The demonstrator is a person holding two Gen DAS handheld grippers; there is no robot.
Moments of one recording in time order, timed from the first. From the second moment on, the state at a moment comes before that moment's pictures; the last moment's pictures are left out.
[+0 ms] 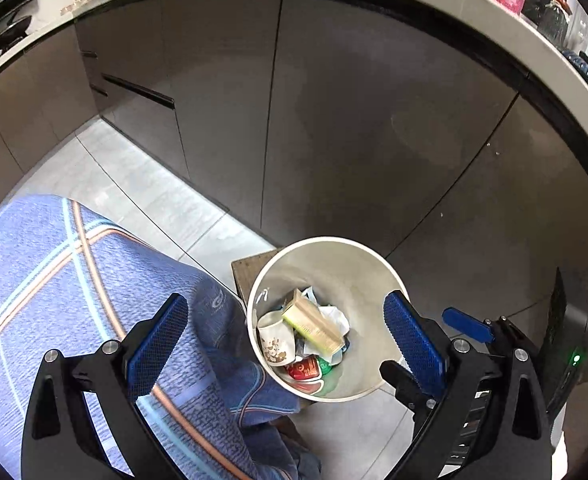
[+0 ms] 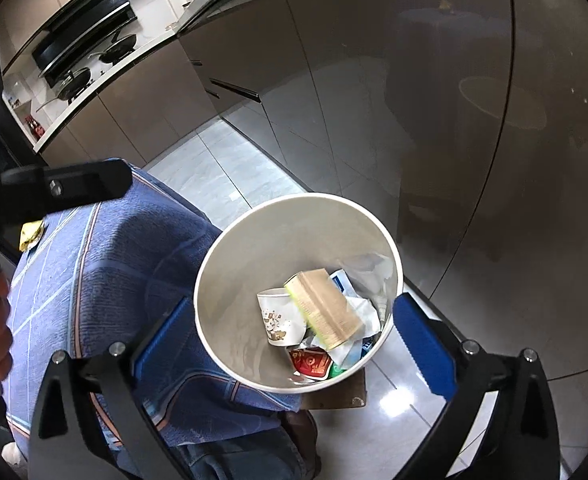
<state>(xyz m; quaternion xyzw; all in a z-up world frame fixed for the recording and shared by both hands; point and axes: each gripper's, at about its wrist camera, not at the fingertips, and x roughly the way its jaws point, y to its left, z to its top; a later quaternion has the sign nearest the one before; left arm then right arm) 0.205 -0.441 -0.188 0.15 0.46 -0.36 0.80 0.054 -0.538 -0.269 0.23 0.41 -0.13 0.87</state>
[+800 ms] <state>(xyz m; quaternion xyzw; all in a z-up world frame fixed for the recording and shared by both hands) 0.185 -0.294 -0.084 0.08 0.37 -0.29 0.88 0.077 -0.438 -0.168 0.12 0.35 -0.07 0.92</state>
